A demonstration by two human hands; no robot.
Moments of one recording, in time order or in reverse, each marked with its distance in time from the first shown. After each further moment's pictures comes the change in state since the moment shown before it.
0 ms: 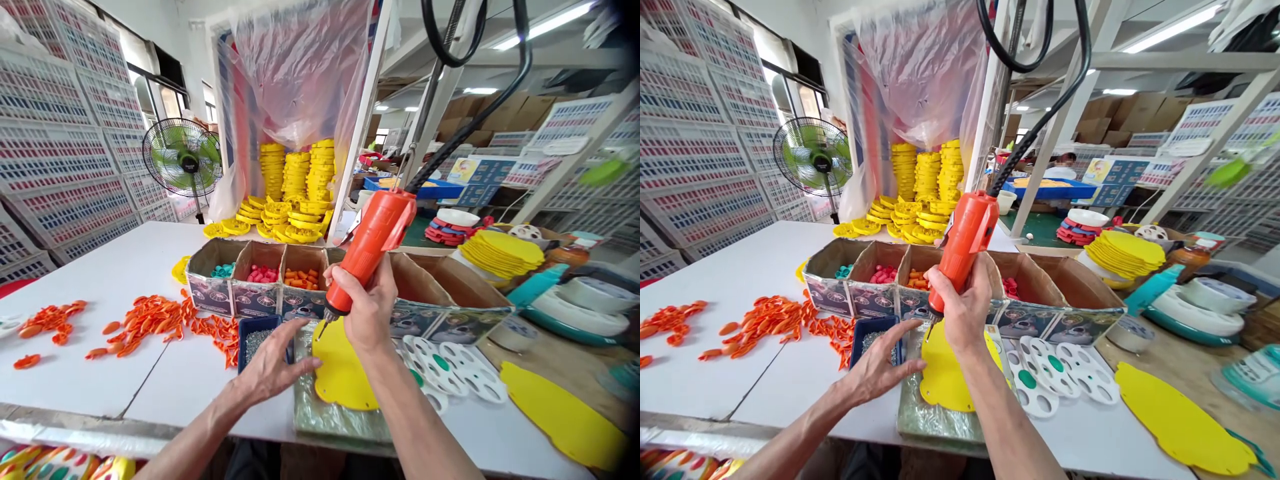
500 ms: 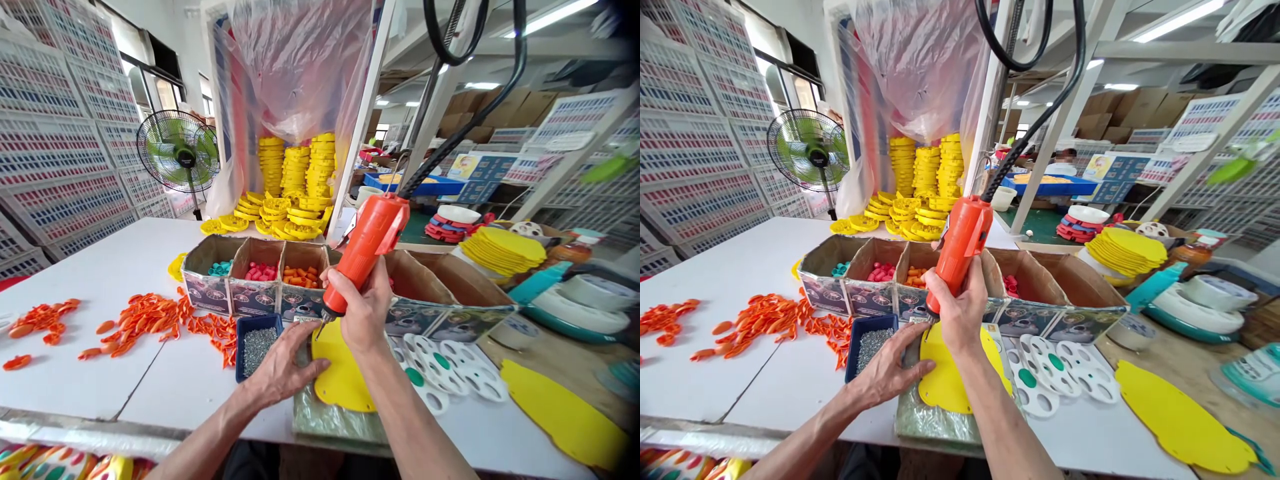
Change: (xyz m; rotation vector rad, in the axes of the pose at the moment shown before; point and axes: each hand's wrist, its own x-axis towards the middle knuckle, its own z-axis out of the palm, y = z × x) left_hand 0.008 0.002 0.022 -0.150 -0.036 0.038; right_hand -0.004 0.010 0.001 -0.036 0.005 0.006
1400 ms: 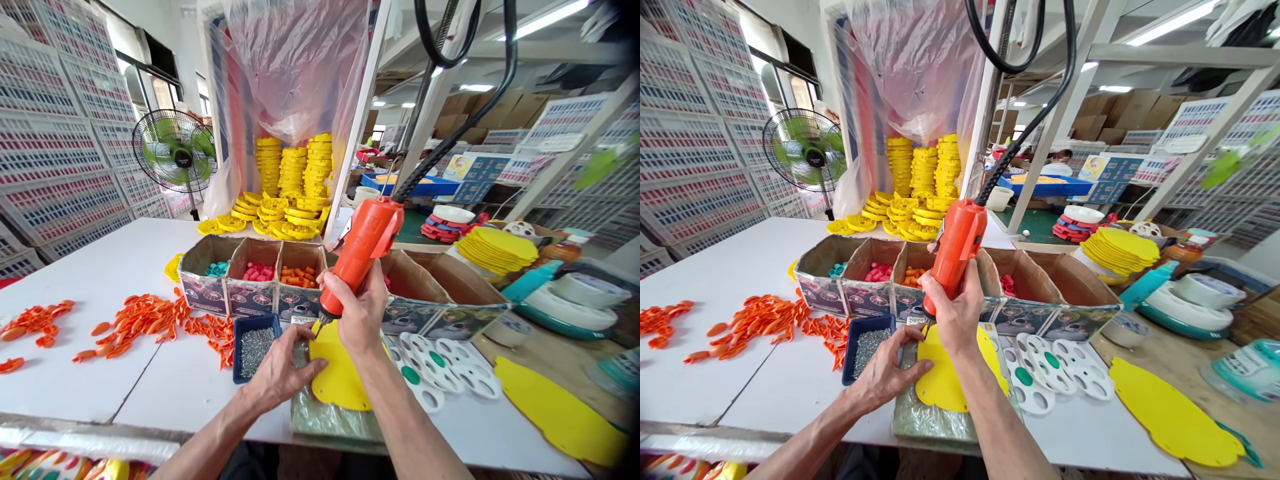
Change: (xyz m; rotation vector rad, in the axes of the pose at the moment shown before) left_hand -0.003 0.011 0.004 -0.146 0.069 -0.156; right_hand -0.002 0.002 -0.003 -0.017 -0.013 -0.024
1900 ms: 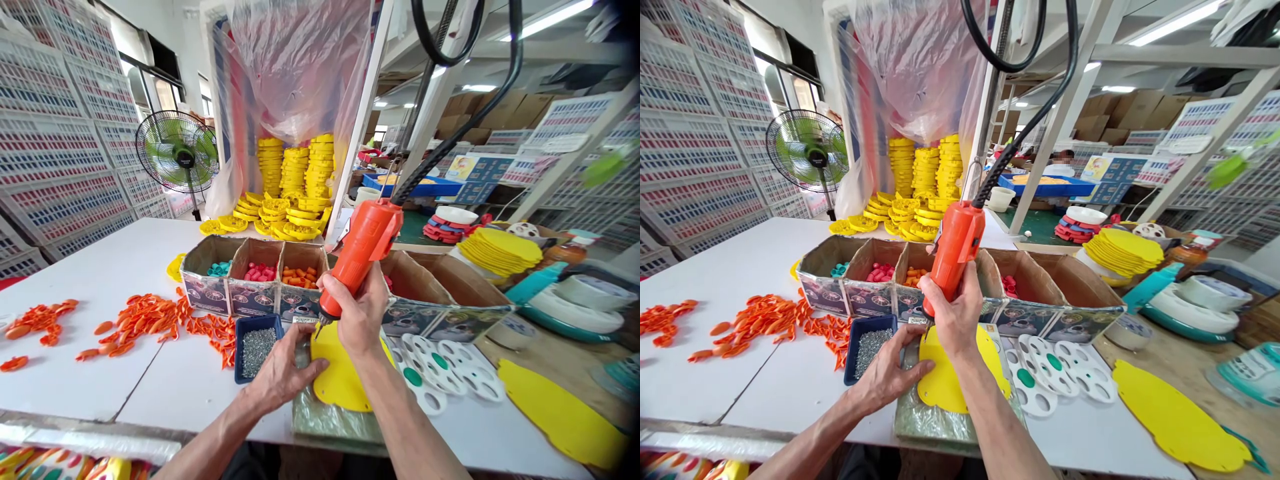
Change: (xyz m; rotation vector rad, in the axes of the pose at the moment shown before) left_hand 0.000 0.001 0.000 -0.076 -0.007 0.030; right_hand -0.003 0.001 0.000 -0.050 -0.022 -0.006
